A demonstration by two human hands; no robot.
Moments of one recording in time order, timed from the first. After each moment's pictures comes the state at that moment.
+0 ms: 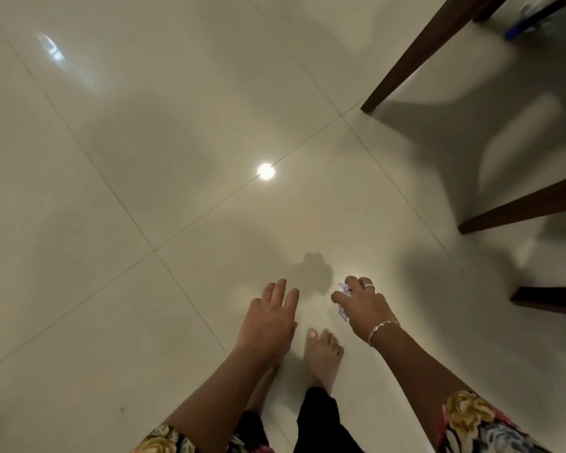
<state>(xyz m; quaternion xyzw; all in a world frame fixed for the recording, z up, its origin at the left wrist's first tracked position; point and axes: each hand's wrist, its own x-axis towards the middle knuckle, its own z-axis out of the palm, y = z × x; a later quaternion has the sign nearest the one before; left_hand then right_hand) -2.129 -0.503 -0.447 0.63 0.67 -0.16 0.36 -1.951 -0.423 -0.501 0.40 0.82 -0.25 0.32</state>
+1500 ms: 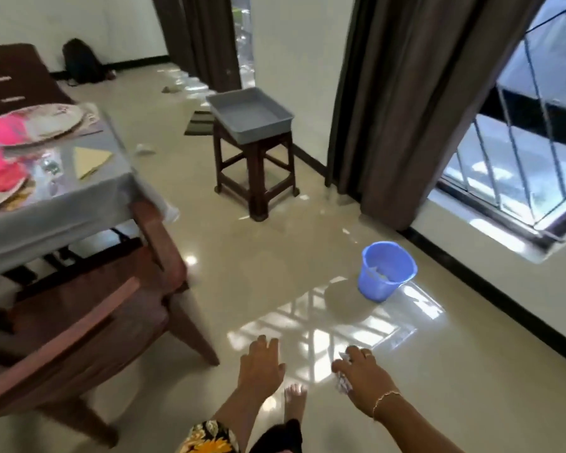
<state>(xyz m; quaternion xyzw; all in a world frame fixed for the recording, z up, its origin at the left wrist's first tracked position) -1.284 -0.746 -0.023 0.94 0.17 -0.24 0.16 -1.217 -0.947 -0.026 0.92 0.31 -0.24 -0.04</state>
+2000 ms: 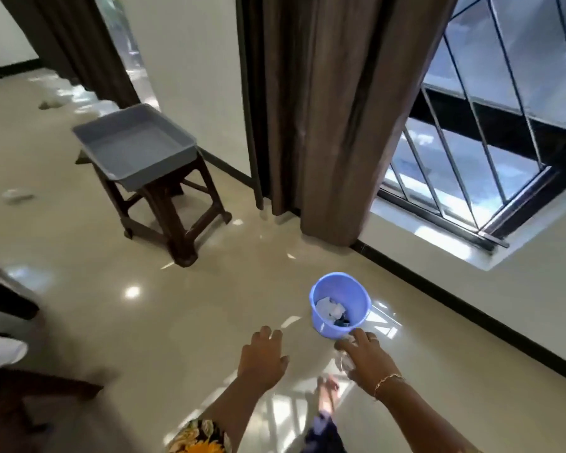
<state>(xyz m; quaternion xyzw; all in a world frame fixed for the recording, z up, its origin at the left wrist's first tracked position) -0.916 -0.781 -0.017 0.96 0.02 -0.26 0.12 -0.892 -0.999 -0.034 0.96 0.15 -0.24 -0.06</state>
